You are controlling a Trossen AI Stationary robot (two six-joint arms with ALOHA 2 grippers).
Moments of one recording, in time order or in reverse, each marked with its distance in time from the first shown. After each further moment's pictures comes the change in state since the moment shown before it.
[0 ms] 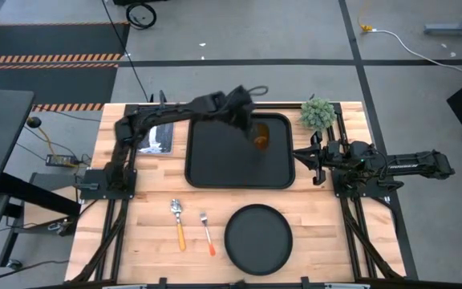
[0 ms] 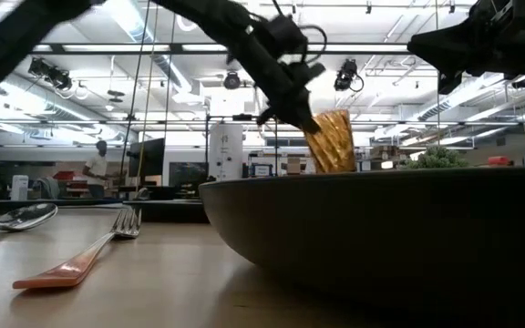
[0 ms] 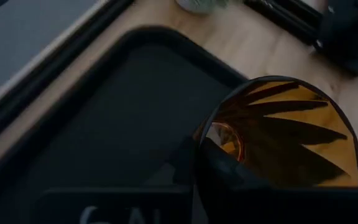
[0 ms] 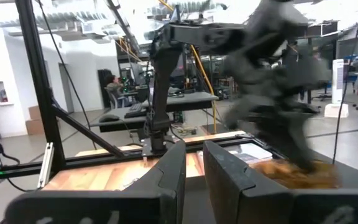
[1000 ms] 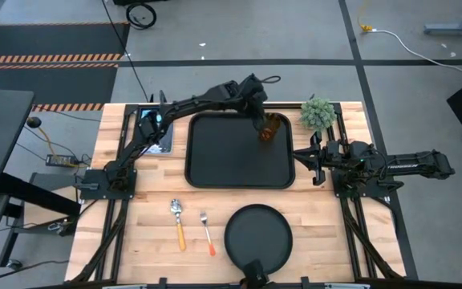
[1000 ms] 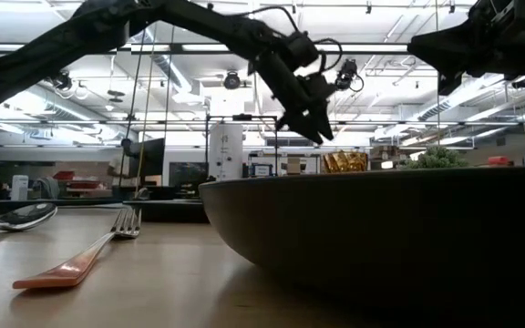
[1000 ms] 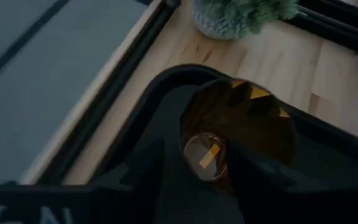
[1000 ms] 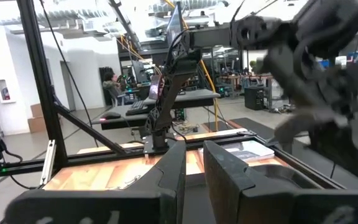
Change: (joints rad) left arm 0.048 0.253 0.401 -0.164 -0.021 0.216; right arm 0.000 0.000 0.000 -0.012 -0.008 0.006
